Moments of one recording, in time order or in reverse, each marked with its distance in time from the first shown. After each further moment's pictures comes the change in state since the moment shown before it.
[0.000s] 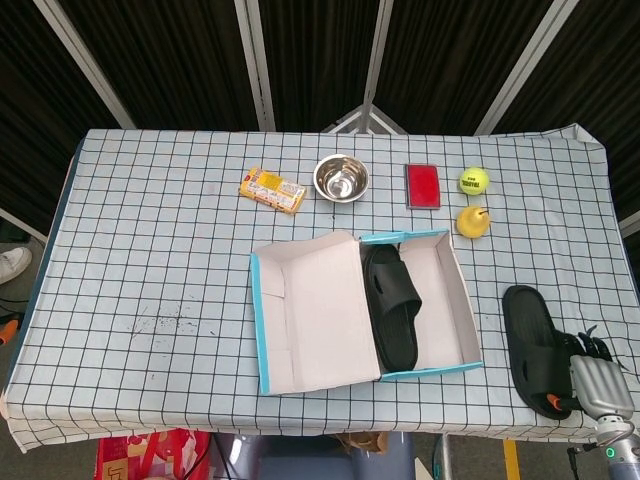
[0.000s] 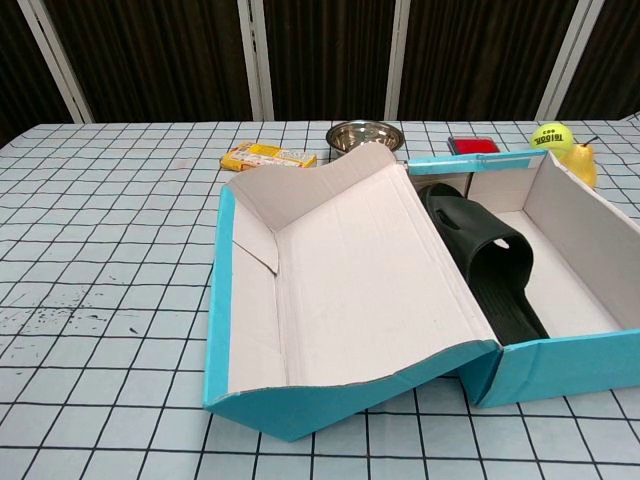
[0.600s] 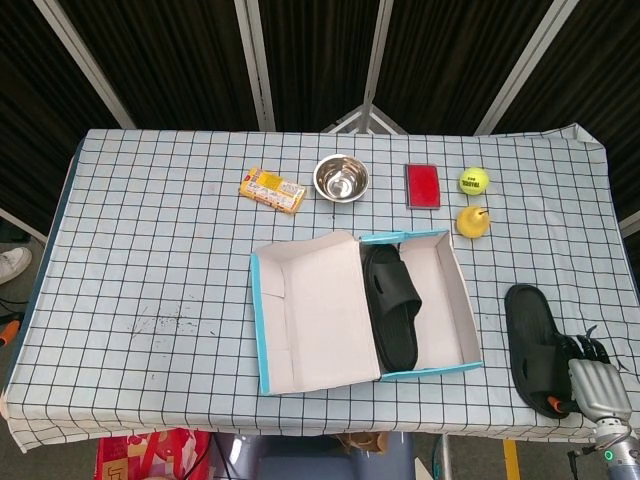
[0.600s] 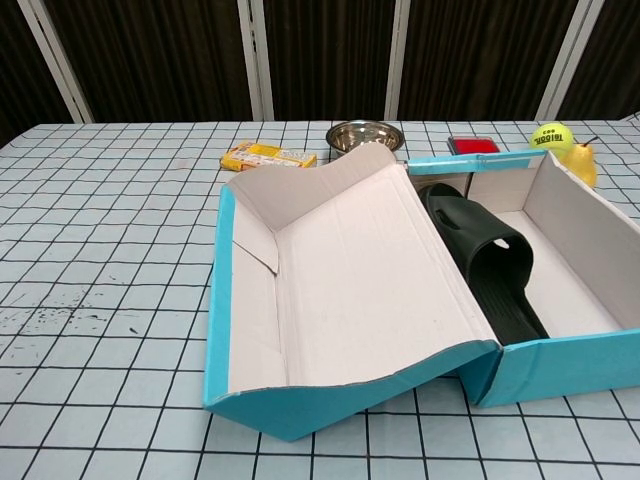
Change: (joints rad) left arm -0.003 -0.004 0.001 -0.005 -0.009 -0.005 0.022; right arm -0.031 -0.064 0.008 0.137 -0.067 -0.014 0.037
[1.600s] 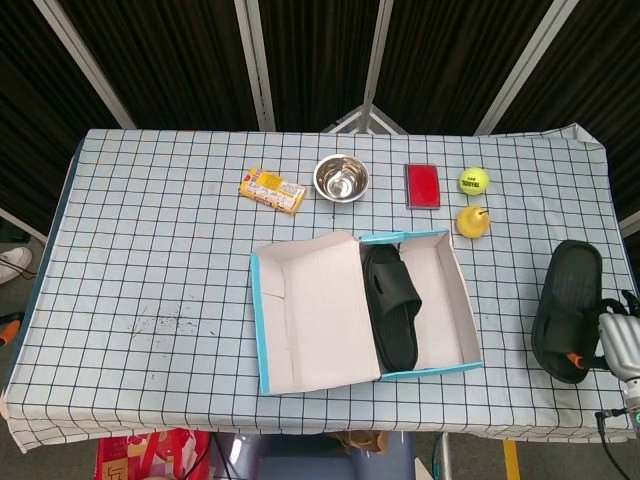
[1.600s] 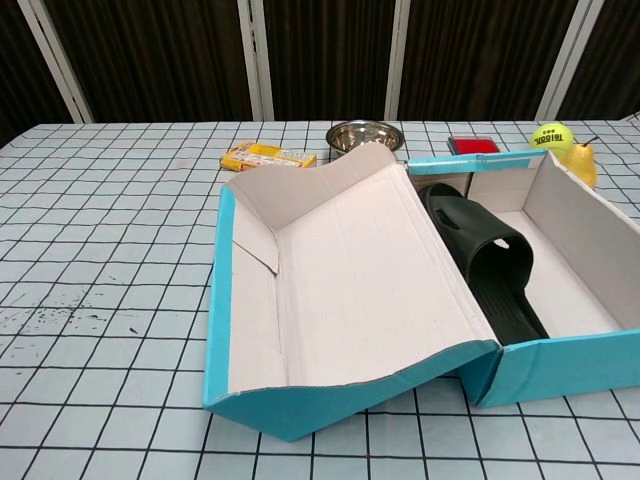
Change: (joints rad) left arm 0.000 0.006 0.003 -0.001 0.014 -0.002 -0.029; right arm 0.080 0.200 0.146 -0.128 -0.006 -0.025 0.078
